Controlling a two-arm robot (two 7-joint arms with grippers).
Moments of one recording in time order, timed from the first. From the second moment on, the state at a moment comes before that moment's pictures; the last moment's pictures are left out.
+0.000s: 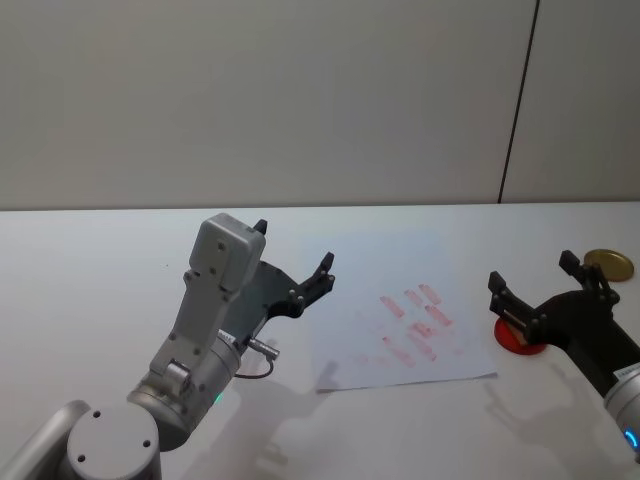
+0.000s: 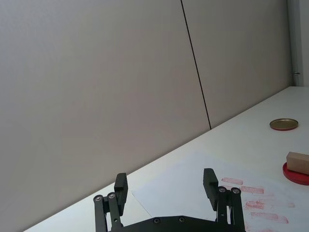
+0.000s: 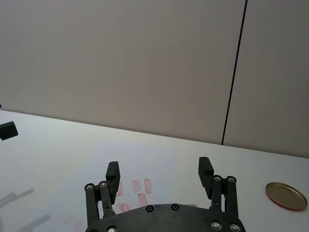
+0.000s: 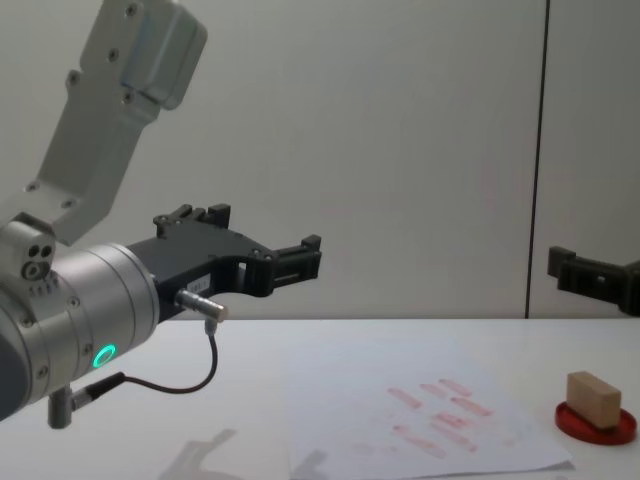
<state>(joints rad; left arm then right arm) -0.24 0.38 0.45 -1.63 -0.20 0.01 -0.01 -0.01 0.34 -0.23 -1.77 0.29 0.03 0.07</state>
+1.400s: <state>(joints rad) -0.24 0.38 0.45 -1.63 -0.20 0.01 -0.01 -0.01 0.33 -0.23 -1.77 0.28 0.05 0.06</state>
